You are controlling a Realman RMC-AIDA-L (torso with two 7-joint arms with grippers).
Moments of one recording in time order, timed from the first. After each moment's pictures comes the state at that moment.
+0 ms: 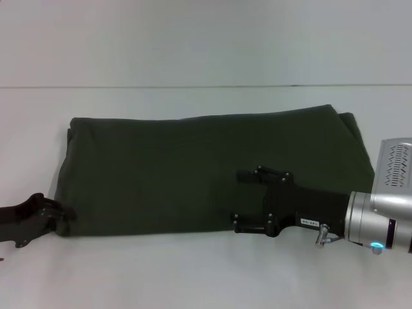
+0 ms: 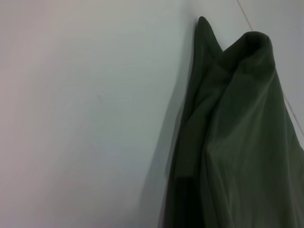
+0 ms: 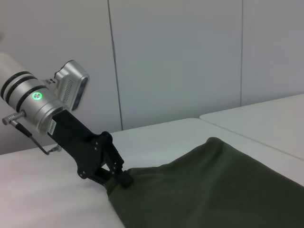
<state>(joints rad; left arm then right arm) -0.51 -2.05 0.24 0.68 2.51 1.40 -2.54 0.59 2.10 -1.14 -0.33 -1.50 -1.25 0.95</state>
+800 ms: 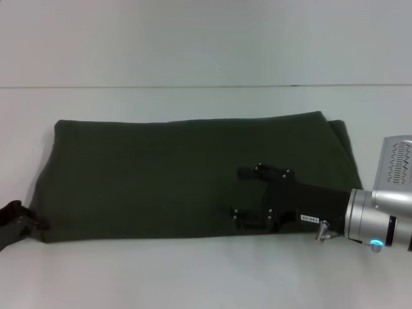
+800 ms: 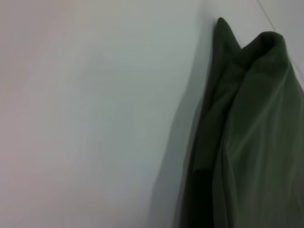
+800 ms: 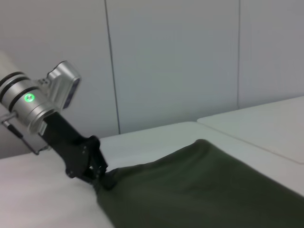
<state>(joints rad) -0.50 -2.02 0.22 0.73 2.59 1.42 -2.54 0.59 2.10 -1.13 -0.33 -1.47 -1.25 0.95</state>
